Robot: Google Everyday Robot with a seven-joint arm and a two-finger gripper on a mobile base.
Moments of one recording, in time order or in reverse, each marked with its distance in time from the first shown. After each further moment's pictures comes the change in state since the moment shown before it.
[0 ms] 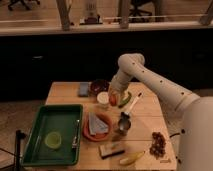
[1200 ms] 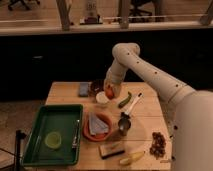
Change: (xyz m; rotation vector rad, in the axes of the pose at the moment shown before) arm -0.019 -0.034 -0.035 -0.012 0.014 -0.251
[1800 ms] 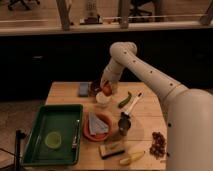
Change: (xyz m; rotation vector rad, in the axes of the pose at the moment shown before) arm 0.003 -0.026 0.006 0.055 0.010 -0.134
